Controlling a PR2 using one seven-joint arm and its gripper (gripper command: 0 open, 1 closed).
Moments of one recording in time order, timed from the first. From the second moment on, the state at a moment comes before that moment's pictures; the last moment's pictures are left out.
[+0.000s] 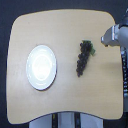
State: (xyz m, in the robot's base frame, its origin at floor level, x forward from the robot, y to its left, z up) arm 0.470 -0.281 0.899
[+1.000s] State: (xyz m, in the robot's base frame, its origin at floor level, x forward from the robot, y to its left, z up) arm 0.481 -0.243 0.886
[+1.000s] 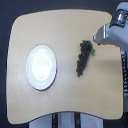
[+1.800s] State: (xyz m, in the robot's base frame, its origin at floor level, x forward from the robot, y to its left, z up) arm 0.481 -0.162 0.814
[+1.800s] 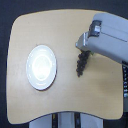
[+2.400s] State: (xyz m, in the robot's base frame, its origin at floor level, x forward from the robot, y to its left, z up) arm 0.492 -0.152 0.762
